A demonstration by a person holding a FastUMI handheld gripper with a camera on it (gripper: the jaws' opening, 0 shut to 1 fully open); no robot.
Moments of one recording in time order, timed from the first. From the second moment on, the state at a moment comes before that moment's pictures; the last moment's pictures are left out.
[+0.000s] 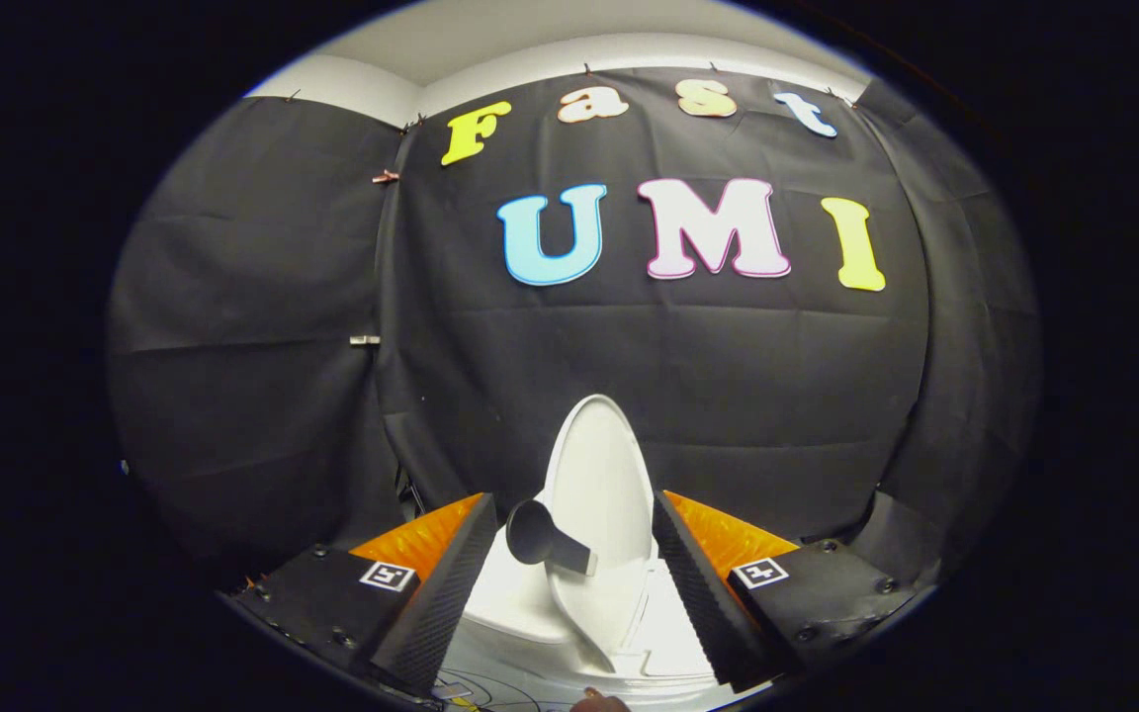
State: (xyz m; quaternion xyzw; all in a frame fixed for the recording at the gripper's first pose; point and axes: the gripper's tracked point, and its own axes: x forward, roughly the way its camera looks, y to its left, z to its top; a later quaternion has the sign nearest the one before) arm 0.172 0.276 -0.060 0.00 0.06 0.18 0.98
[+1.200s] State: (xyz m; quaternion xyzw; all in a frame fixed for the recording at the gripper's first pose) arm 0.025 0.085 0.065 -0.01 -0.01 0.09 1.00
